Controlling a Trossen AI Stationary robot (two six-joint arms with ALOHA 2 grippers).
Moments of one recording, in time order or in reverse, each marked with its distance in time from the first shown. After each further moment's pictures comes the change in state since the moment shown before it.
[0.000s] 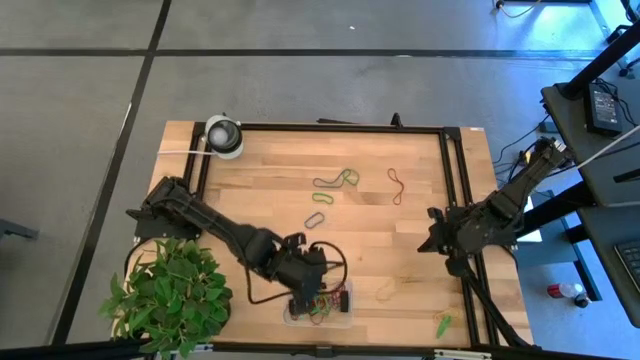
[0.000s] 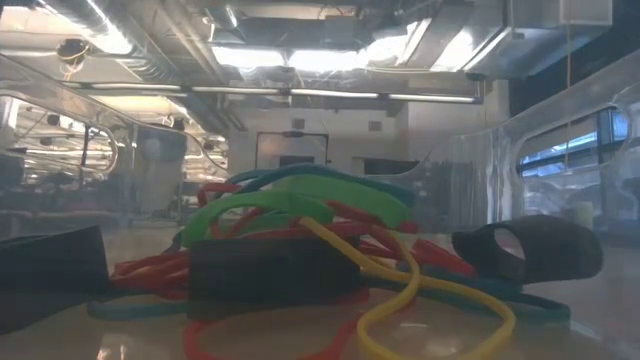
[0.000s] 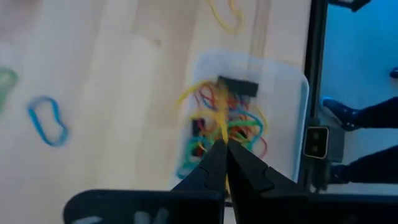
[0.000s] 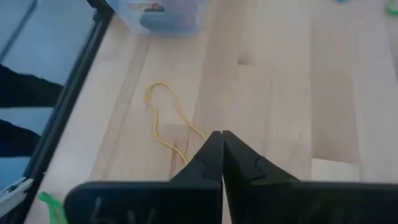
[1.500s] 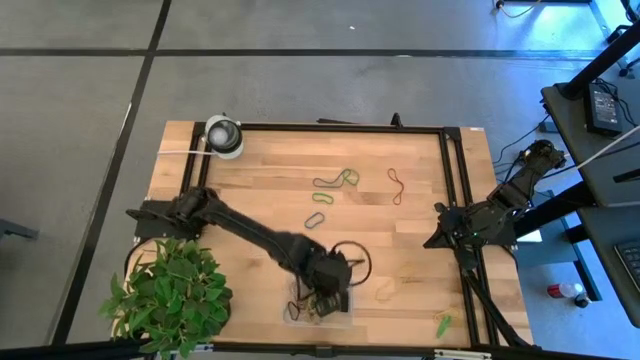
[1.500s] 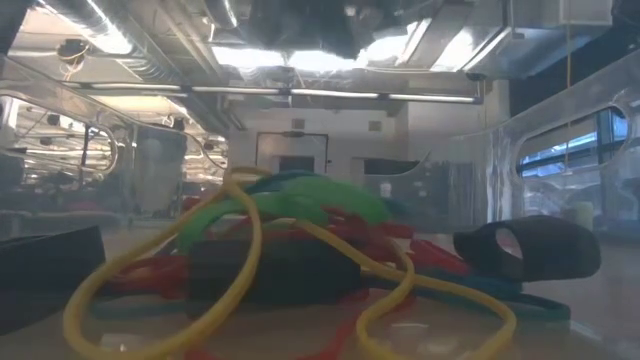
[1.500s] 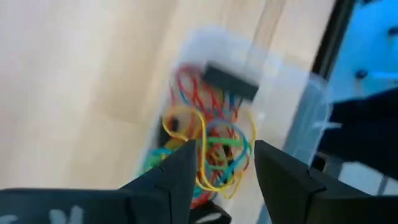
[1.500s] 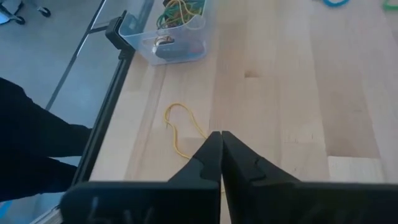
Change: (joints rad) left arm 0.103 0.207 0.056 0.083 0.251 -0.137; right arm 0.000 -0.232 -0.069 -0.011 -0.009 0.111
